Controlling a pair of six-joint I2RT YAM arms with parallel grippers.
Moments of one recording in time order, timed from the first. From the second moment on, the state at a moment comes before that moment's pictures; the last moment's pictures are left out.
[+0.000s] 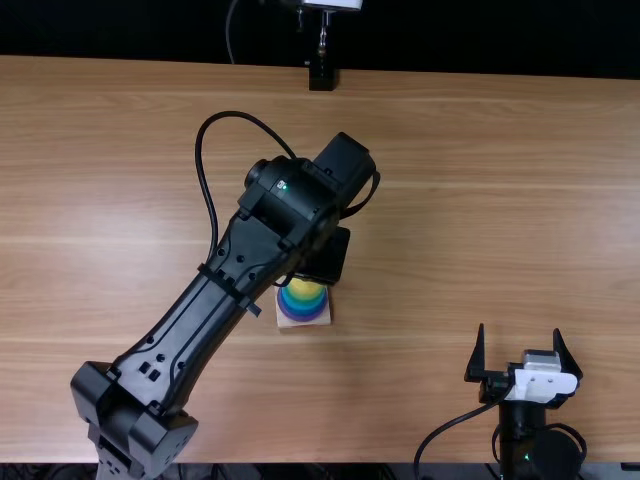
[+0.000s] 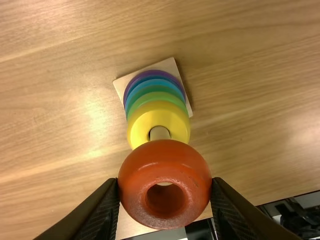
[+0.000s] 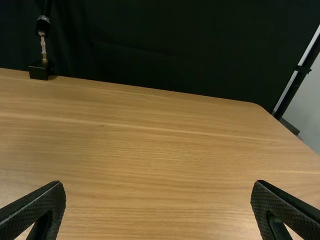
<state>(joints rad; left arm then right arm) -0.66 2.03 2.21 -1.57 -0.01 -0.44 -0.03 0.01 0.03 -0.08 0.09 -0.21</state>
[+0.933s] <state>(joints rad) -0.61 2.03 2.20 -1.57 0.09 -0.45 -0.03 0.01 0.03 -0.08 0.09 -0.21</state>
